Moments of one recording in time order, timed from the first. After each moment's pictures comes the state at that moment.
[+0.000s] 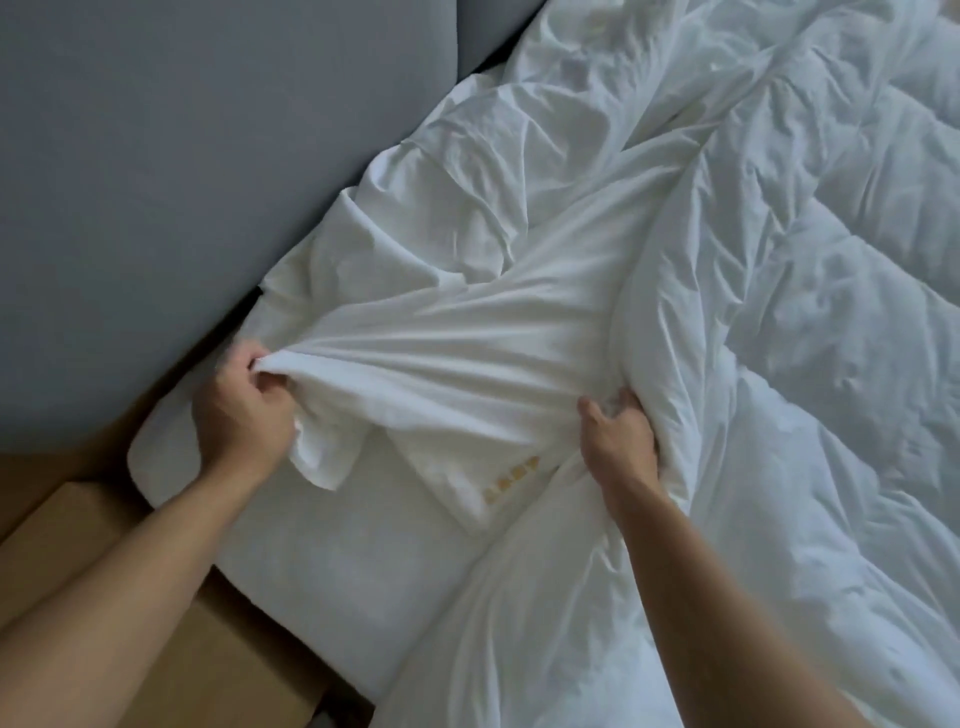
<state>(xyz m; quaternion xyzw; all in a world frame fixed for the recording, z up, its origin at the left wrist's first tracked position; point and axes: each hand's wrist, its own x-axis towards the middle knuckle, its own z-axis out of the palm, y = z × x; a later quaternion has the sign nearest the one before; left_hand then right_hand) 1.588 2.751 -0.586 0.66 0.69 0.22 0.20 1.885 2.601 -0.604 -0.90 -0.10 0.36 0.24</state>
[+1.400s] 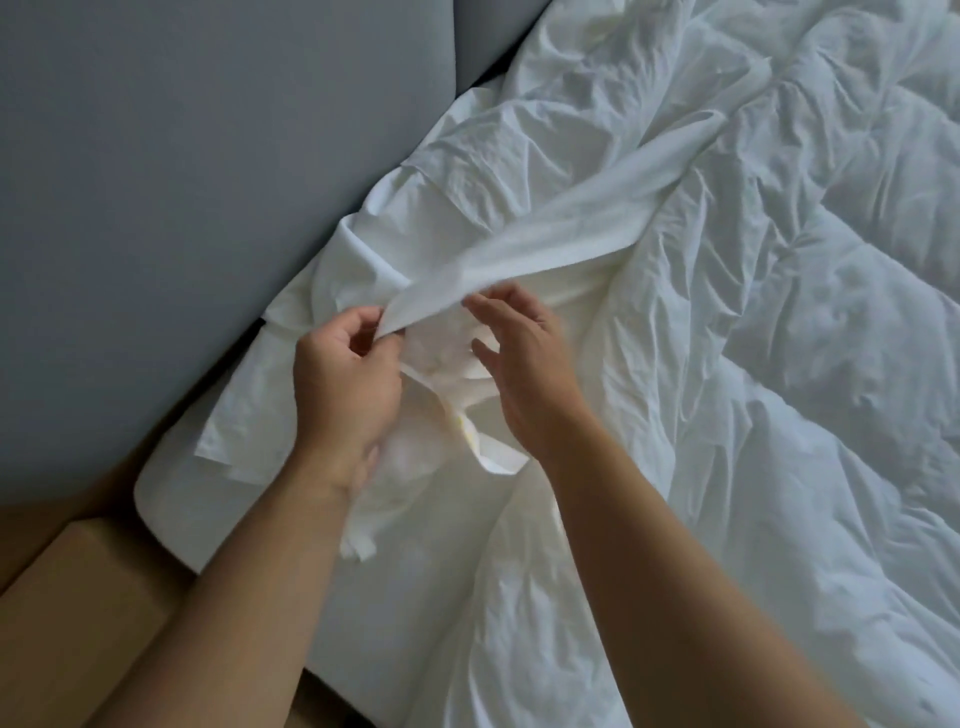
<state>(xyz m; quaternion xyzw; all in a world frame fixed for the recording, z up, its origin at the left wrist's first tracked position) 1.699 2.755 -0.506 0.49 0.65 0.31 0.50 1.834 2.718 -0.523 -0.59 -0.16 0.54 0.58</state>
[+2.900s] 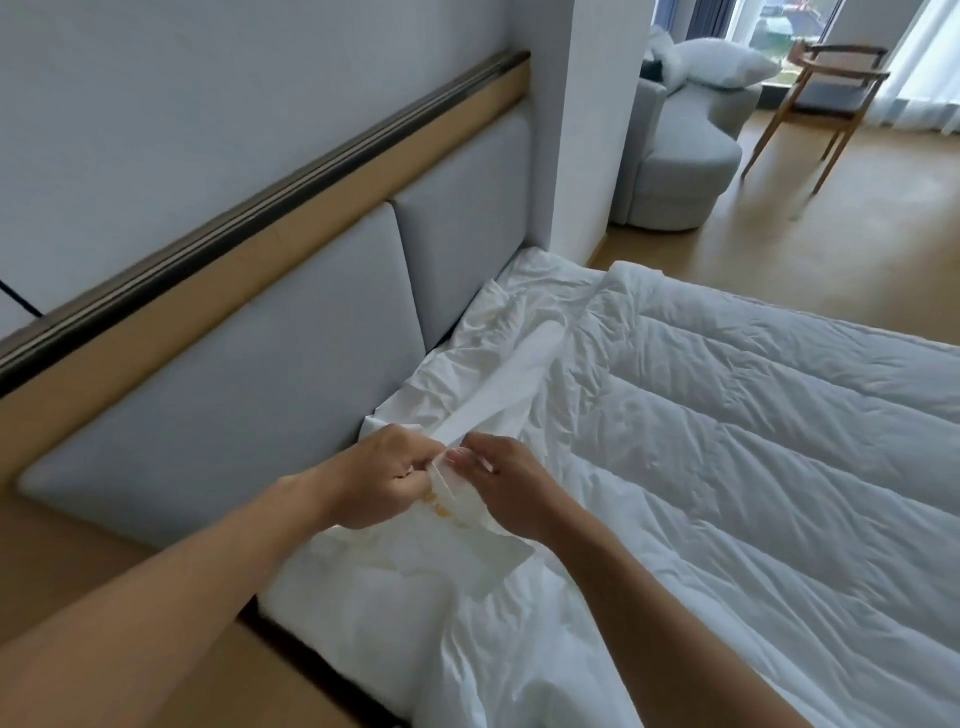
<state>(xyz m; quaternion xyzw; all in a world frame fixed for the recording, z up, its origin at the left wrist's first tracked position) 1.664 2.629 -0.165 0.92 0.17 0.02 0.34 1.823 2.510 -0.210 -0.67 -0.51 0.36 0.40</state>
